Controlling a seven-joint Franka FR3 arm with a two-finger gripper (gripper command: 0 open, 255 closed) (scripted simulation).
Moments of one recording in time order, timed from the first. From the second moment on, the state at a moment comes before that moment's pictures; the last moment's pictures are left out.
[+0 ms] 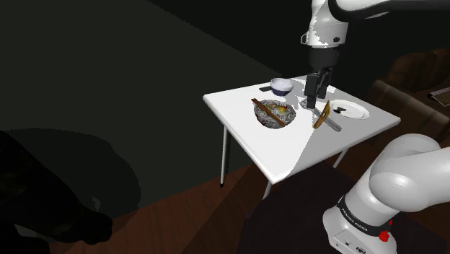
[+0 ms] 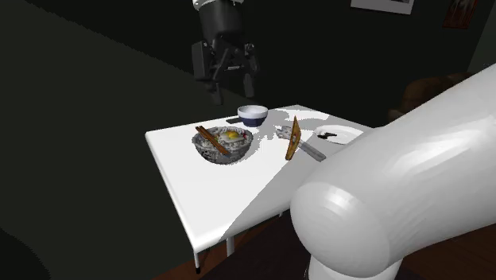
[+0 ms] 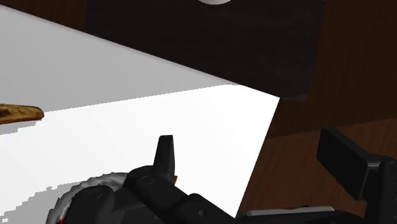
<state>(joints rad) 0.02 -0.76 0.00 -2.41 -0.01 1.43 -0.14</state>
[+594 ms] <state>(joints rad) -0.01 -0.99 -0.27 -2.59 -0.13 1.58 -0.47</state>
